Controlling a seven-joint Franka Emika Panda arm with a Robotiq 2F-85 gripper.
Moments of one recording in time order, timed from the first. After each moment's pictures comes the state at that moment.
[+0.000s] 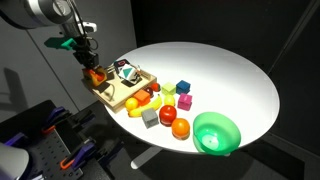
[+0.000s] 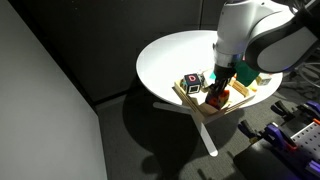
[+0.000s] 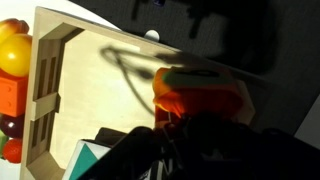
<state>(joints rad) 0.24 0.12 0.20 -2.55 -0.23 2.61 0.37</state>
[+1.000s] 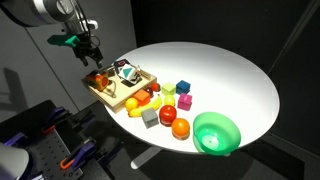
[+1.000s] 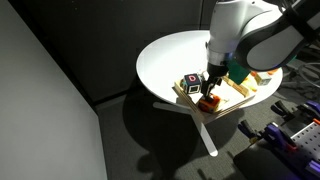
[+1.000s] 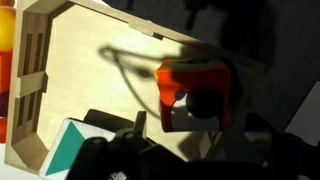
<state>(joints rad) 0.27 0.16 0.19 -2.49 -0.22 2.61 0.35</state>
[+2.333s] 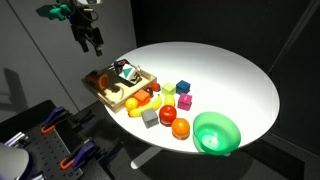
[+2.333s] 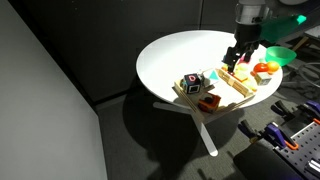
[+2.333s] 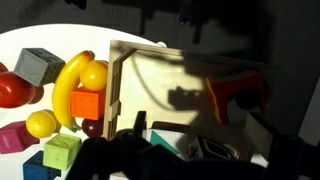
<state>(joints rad) 0.15 -0.17 0.14 -2.54 -0.04 2.29 0.21</state>
